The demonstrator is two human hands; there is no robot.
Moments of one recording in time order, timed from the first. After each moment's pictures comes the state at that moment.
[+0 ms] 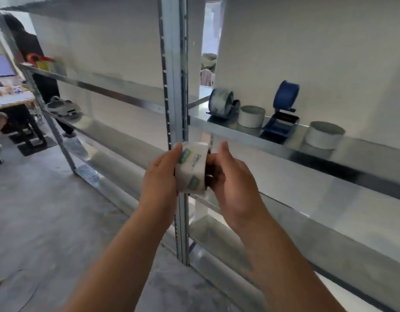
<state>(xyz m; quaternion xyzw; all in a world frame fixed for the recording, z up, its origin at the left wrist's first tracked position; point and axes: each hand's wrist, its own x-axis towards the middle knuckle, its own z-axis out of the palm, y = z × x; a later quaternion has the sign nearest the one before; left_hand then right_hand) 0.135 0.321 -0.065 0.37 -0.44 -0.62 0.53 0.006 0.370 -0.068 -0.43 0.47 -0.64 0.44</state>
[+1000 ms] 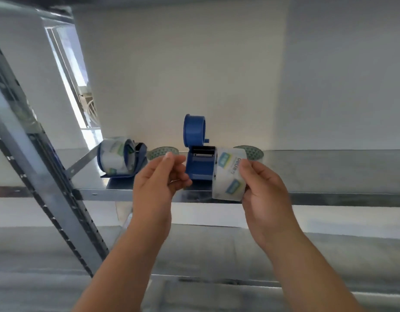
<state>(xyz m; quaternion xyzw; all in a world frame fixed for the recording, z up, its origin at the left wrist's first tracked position) -0.066 0.197 -0.035 0.21 -0.56 -0.67 0.43 -0.170 0.340 -0.047 -0.19 0.49 -0.82 0.22</state>
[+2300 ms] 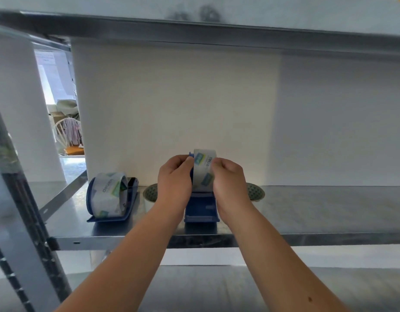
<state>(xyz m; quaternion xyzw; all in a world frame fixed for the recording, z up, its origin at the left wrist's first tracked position) -0.170 0.123 -0.012 0.15 -0.62 -0.65 0.41 -0.215 0.221 0.001 -0.19 0.65 -0.73 0.06</state>
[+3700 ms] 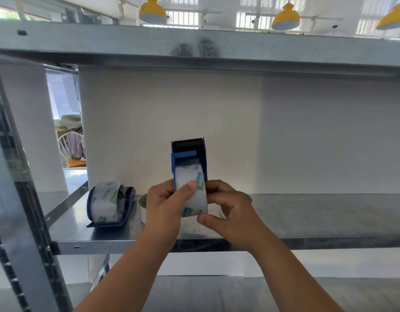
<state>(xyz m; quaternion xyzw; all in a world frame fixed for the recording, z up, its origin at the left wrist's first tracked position) -0.111 0.167 -0.014 0.00 -0.58 -0.69 0.43 -0.211 0.304 -0.021 -0.56 0.62 -0.54 0.00</state>
